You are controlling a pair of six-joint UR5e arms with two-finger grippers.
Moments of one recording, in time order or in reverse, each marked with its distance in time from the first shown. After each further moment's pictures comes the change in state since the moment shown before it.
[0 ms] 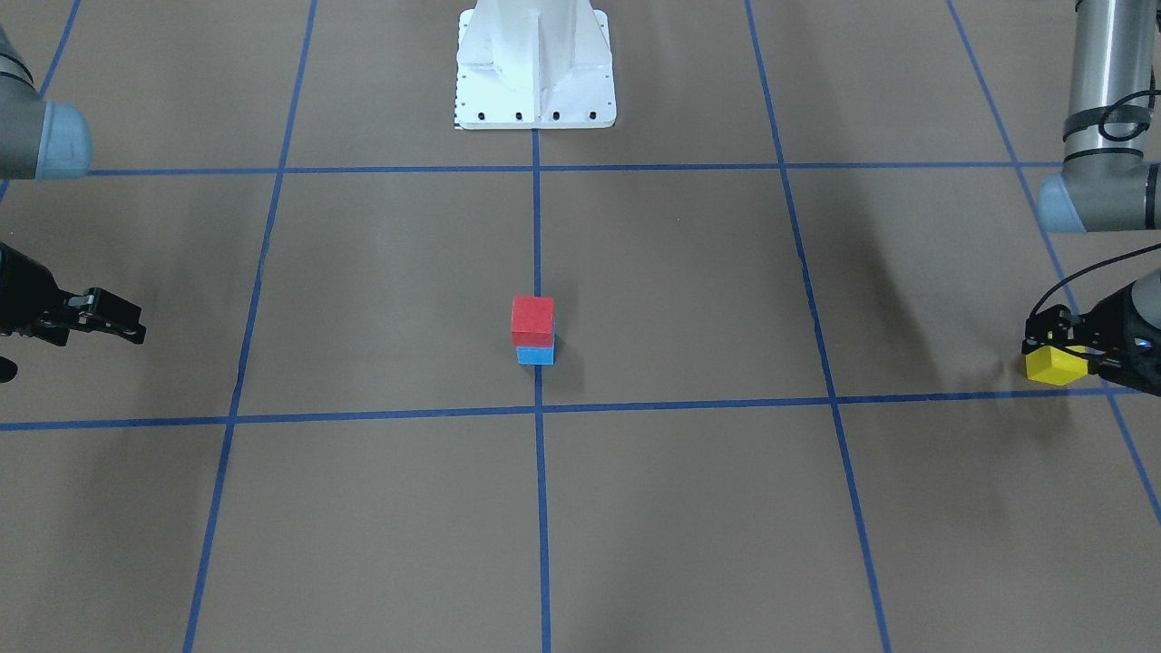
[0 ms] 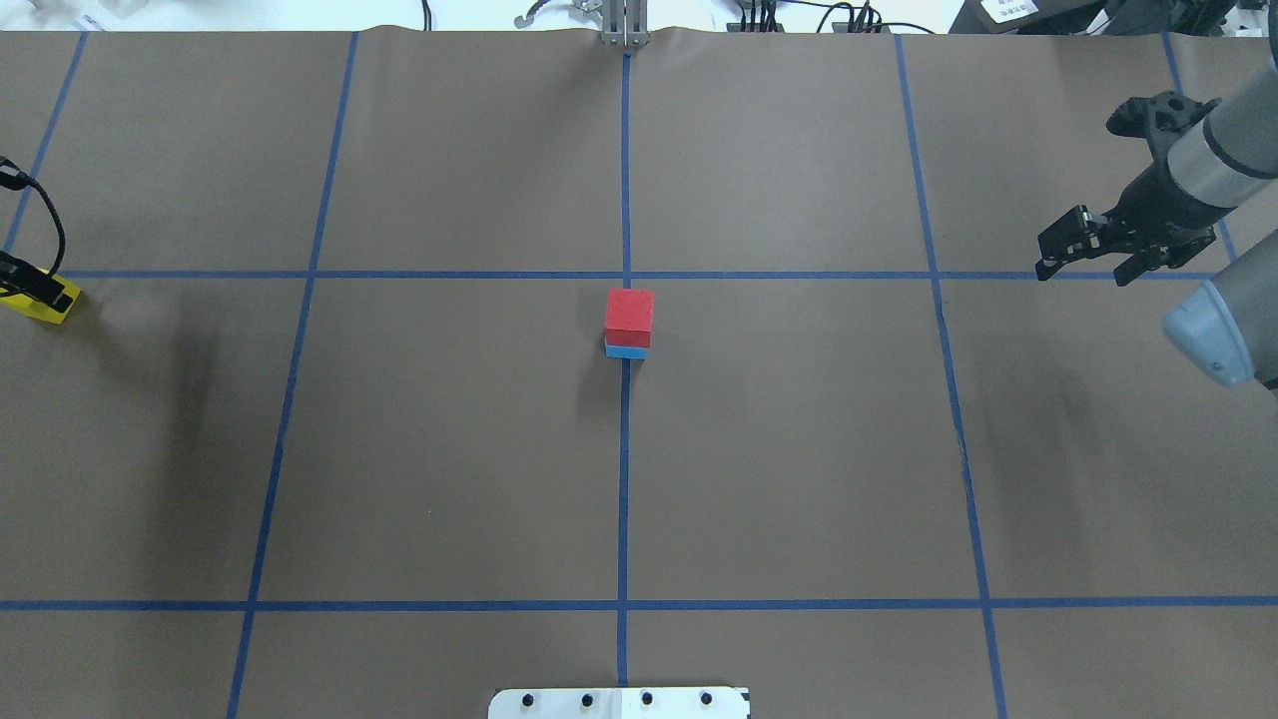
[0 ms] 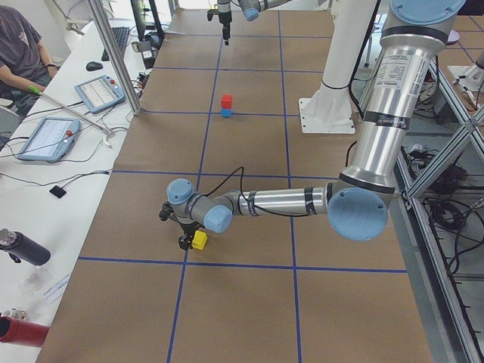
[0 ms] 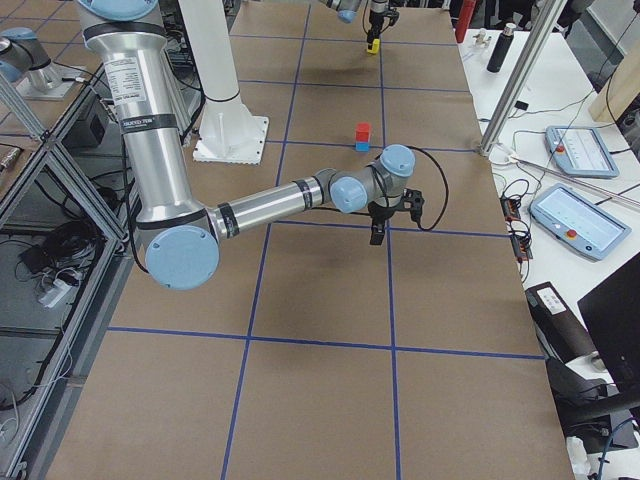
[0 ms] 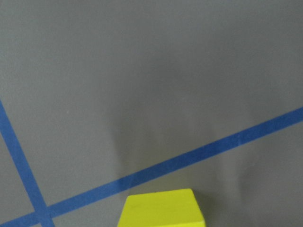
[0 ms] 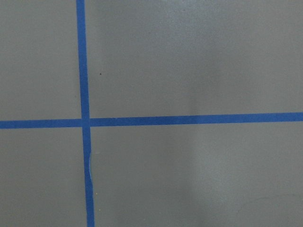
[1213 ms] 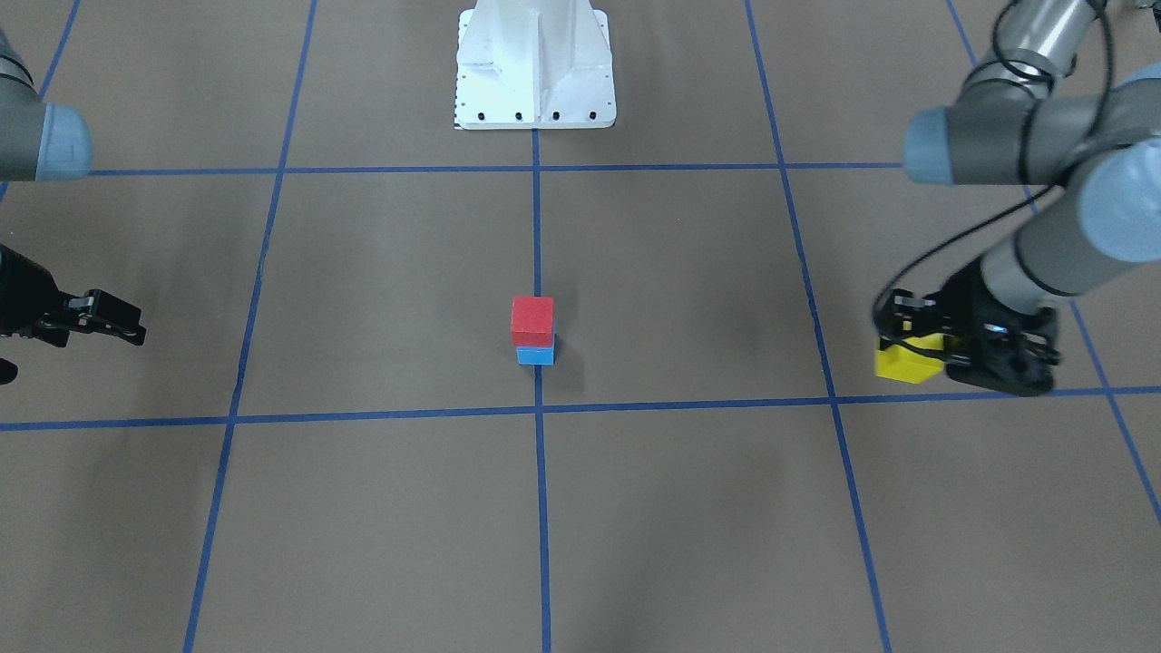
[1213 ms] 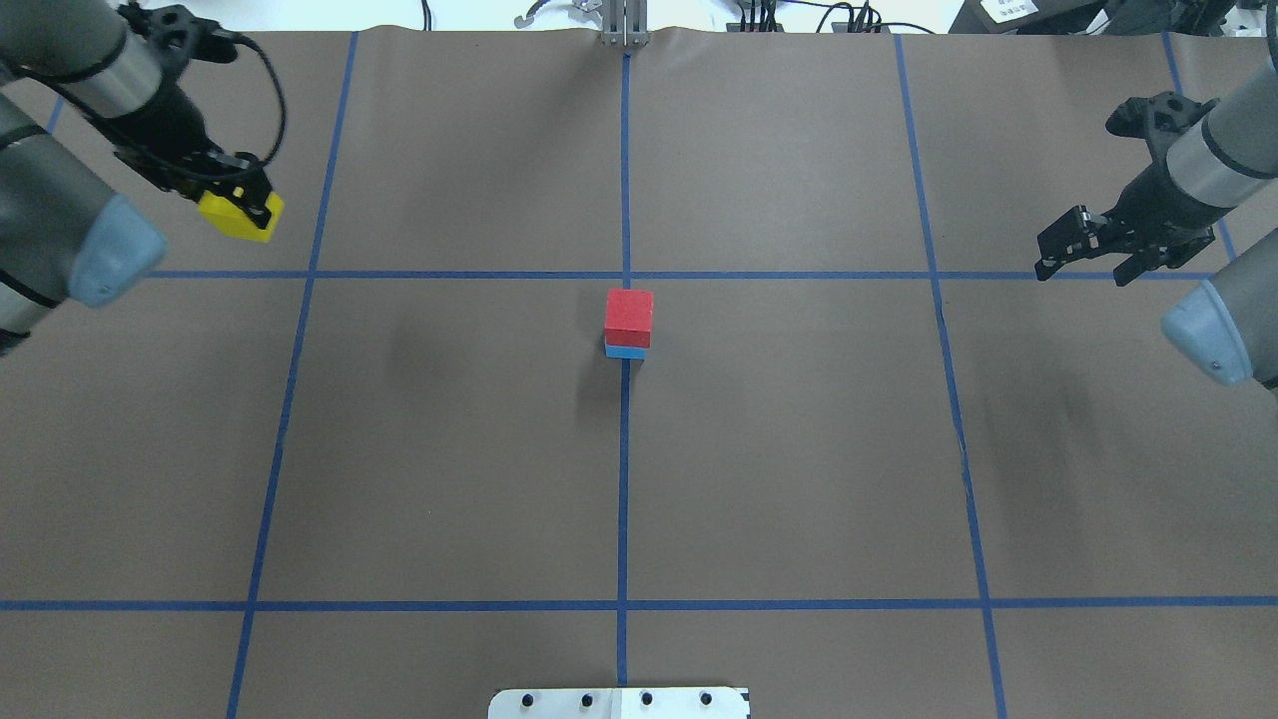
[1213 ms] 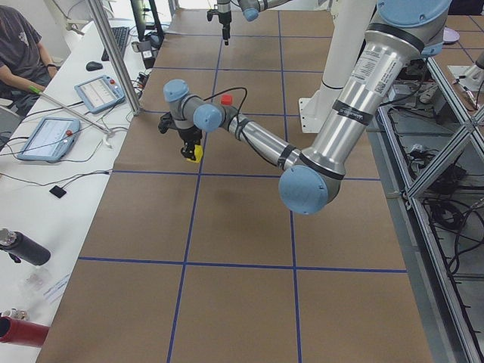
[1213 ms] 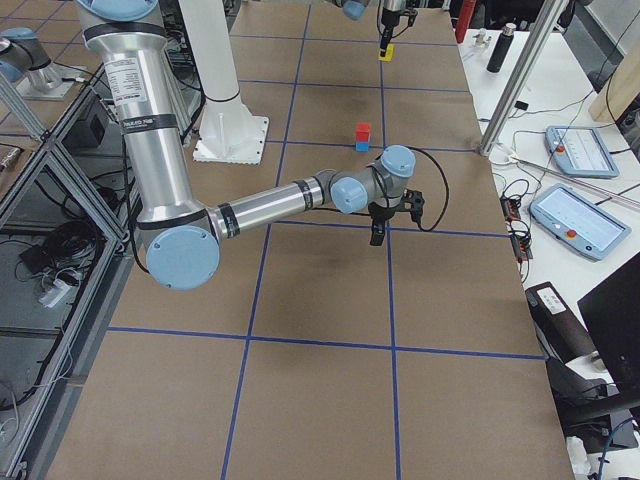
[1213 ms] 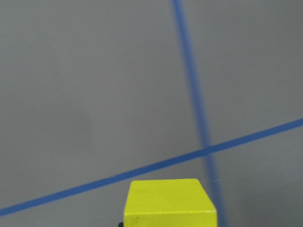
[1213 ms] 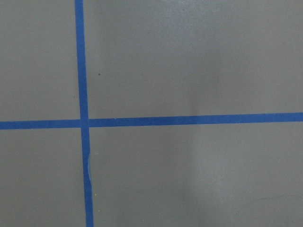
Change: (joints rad) left arm 0.213 -0.339 -0.436 0.570 0.021 -0.458; right arm 0.000 0.002 -0.003 0.000 0.000 0.000
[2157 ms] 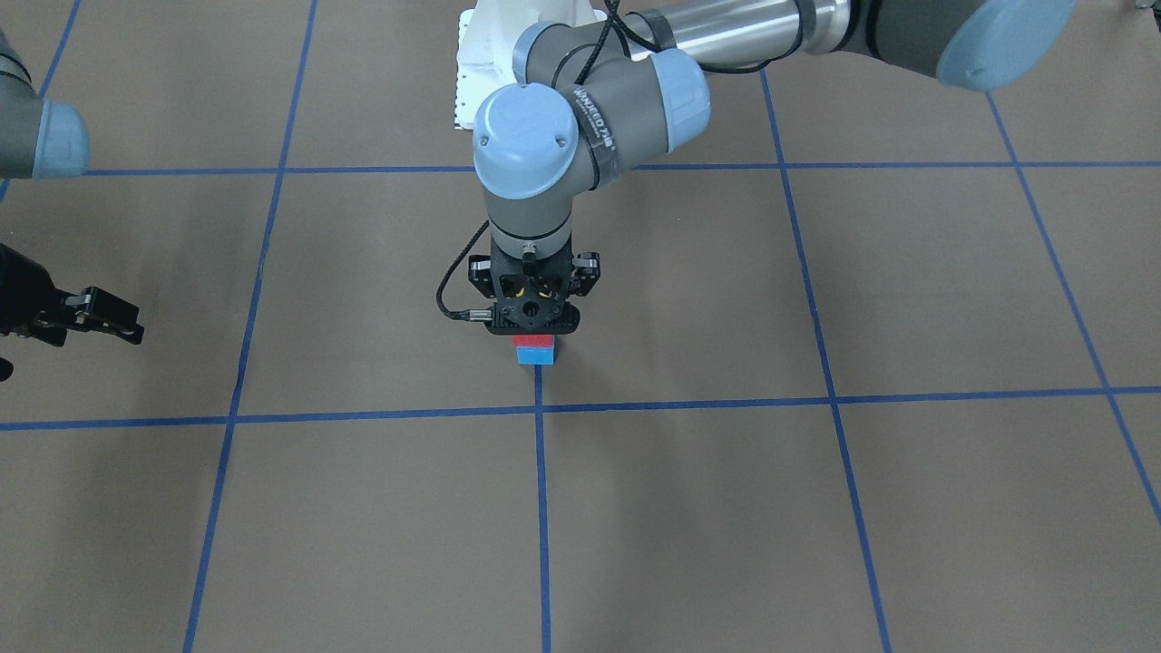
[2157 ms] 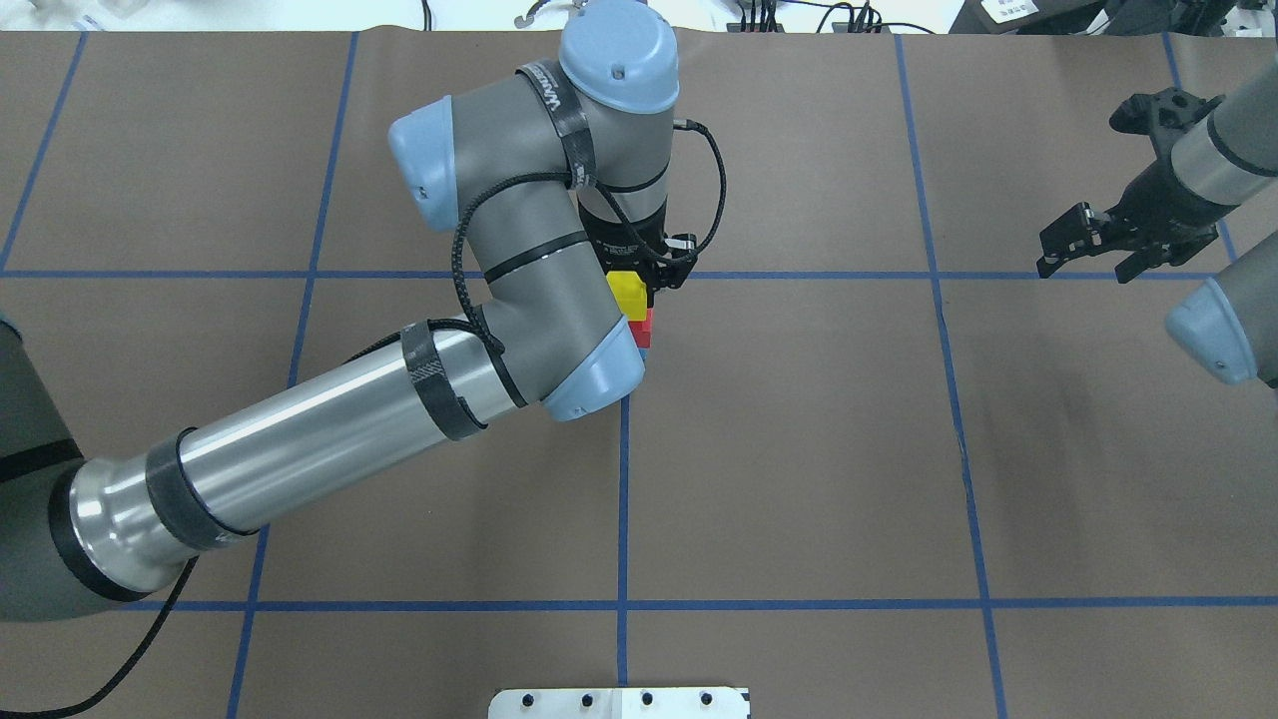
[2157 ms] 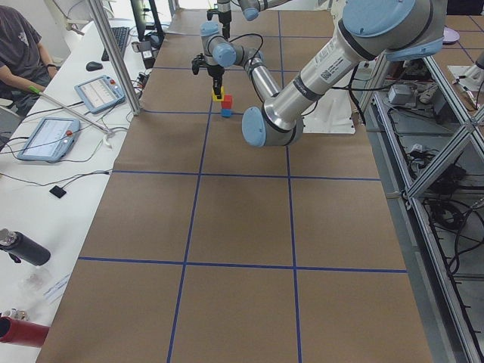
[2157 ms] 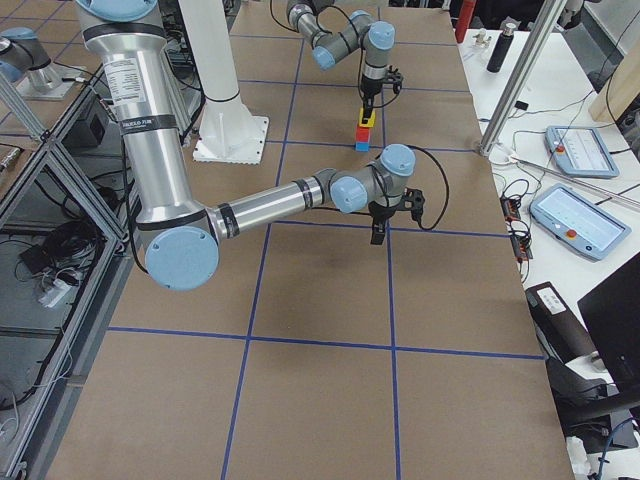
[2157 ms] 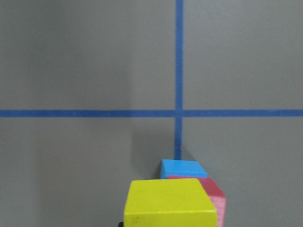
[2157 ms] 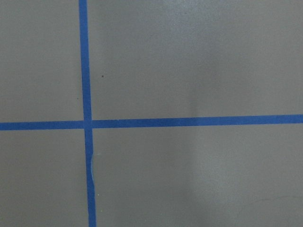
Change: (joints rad) left arm 0.352 -0.540 0.347 0.086 0.206 -0.488; right arm 0.005 -0.003 0.009 0.000 0.000 -0.001
